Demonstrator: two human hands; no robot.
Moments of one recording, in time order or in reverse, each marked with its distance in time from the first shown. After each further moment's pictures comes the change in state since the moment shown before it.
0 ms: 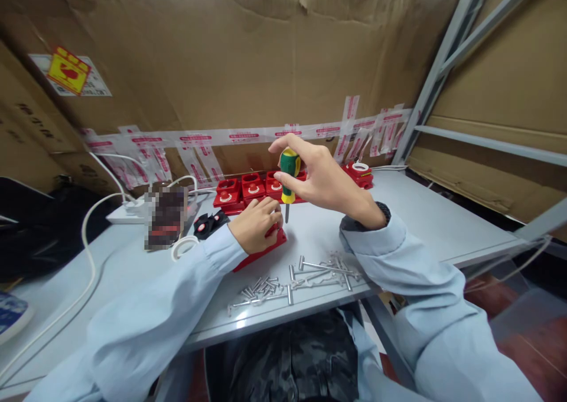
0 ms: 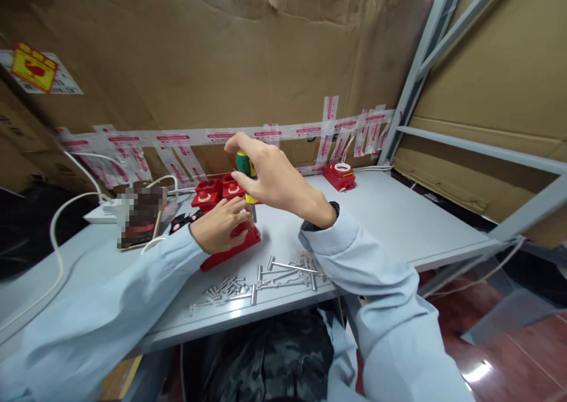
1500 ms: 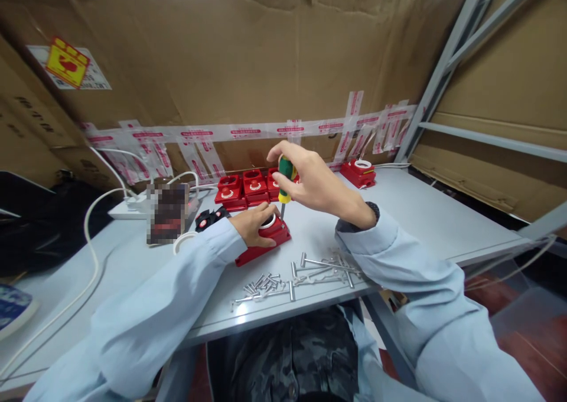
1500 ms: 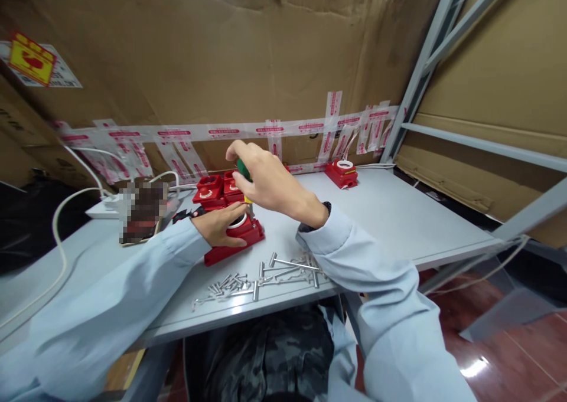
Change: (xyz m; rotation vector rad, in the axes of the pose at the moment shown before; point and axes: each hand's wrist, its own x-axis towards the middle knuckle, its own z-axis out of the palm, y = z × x) left_hand -0.009 -0.041 0.043 -0.285 -0.074 -0.096; right_hand 0.002 0.010 0.021 -0.054 -0.005 -0.010
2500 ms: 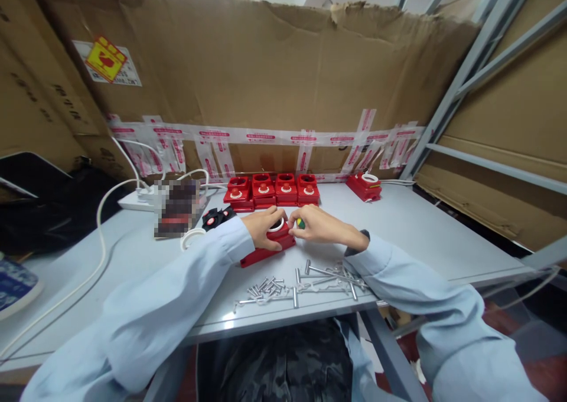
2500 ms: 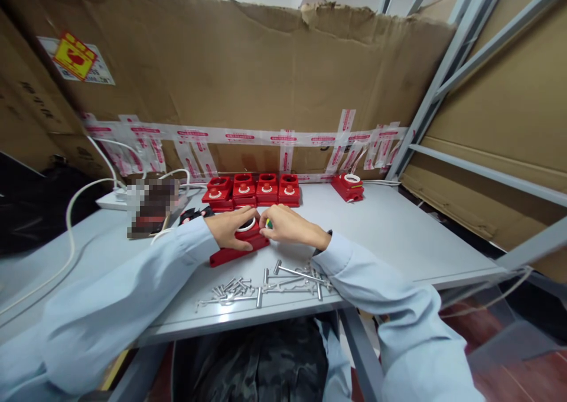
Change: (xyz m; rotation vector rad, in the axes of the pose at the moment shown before) left_hand -0.002 0.008 -0.012 0.006 -0.104 -0.045; right_hand -0.039 0.024 0.042 -0.017 -0.588 0.251
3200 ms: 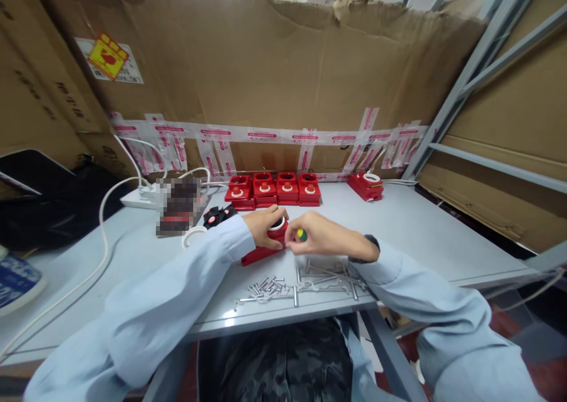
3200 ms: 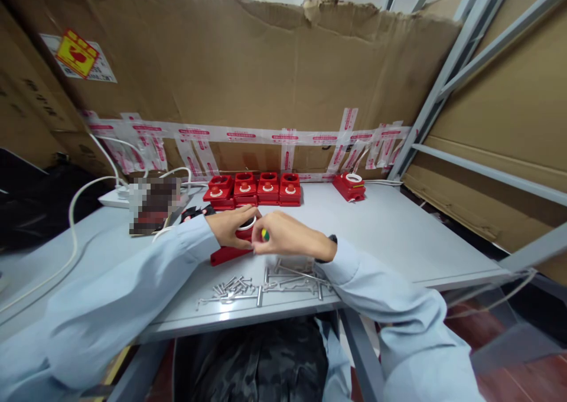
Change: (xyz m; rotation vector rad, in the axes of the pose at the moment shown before) left_hand 0.000 -0.003 0.003 -0.067 0.038 0.018; right_hand -0.013 -0.017 -0.002 0.184 -0.059 -0.112
